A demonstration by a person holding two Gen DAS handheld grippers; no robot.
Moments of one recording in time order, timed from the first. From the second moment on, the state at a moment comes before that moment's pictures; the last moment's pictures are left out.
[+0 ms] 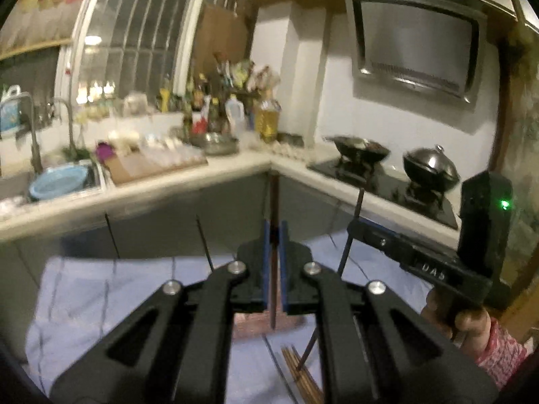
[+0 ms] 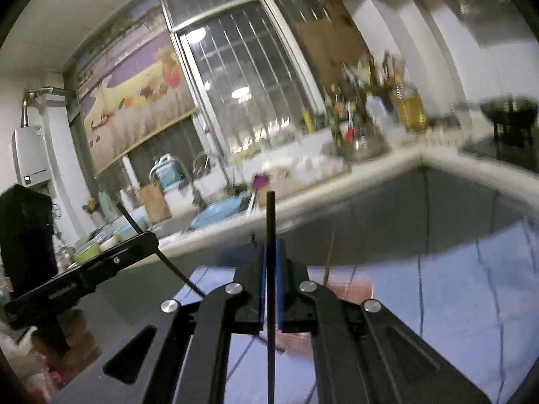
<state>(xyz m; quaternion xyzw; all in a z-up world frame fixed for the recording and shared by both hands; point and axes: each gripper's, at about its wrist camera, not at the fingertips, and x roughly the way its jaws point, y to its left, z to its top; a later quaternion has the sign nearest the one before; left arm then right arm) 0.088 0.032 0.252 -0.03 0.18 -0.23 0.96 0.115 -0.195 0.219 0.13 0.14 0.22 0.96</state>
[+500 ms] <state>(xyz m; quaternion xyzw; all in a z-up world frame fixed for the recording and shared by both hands) 0.205 0.007 0.191 0.01 0.26 -0.20 0.95 0.241 -0.168 0.178 0.10 0.16 0.17 0.97</state>
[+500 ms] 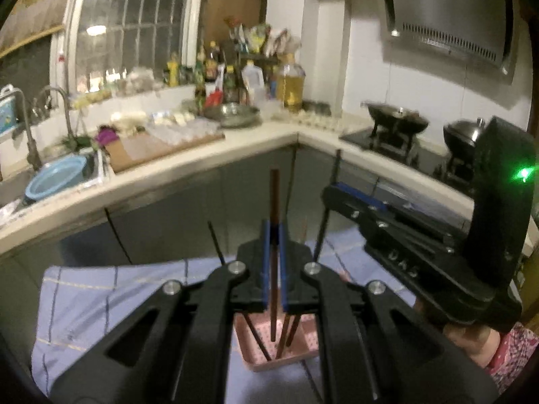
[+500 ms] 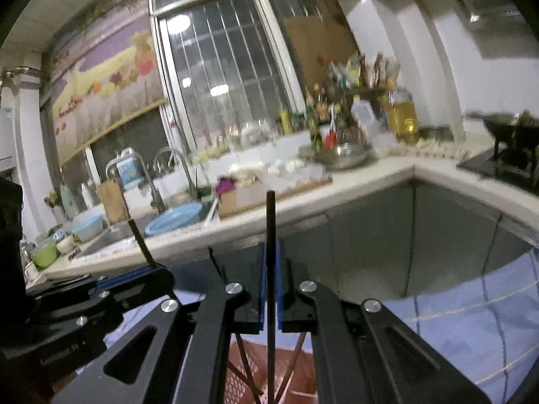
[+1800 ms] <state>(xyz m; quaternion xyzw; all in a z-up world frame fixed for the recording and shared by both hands) 0.026 -0.004 -0.014 -0.01 0.45 -0.23 0.86 0.048 -0.161 -0.037 0.02 0.42 0.14 0.90</state>
